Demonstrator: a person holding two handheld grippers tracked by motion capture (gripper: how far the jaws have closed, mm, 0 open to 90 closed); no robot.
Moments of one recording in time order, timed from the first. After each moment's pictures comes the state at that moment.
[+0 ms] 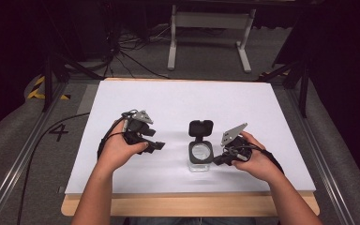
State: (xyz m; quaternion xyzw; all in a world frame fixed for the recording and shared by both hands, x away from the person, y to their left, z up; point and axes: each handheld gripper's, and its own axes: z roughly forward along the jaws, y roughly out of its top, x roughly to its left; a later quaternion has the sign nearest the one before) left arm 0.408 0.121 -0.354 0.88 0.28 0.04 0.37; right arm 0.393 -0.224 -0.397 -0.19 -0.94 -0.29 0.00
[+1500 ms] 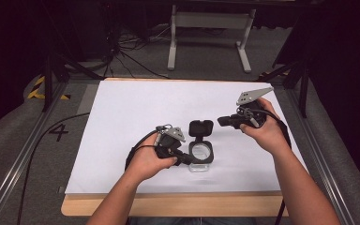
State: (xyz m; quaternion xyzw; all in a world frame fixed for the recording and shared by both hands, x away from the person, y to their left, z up) left arm 0.375 0.038 -0.367 0.90 0.17 -0.08 0.39; right arm 0.431 -0.238 -0.298 -0.25 -0.88 -0.40 -0.10
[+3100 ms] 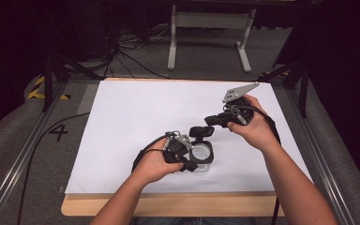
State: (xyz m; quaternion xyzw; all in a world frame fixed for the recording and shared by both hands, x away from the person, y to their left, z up) left arm 0.376 0.022 -0.387 0.91 0.16 -0.09 0.36; right arm 0.430 -0.202 -0.290 -0.23 -0.88 -0.40 -0.07
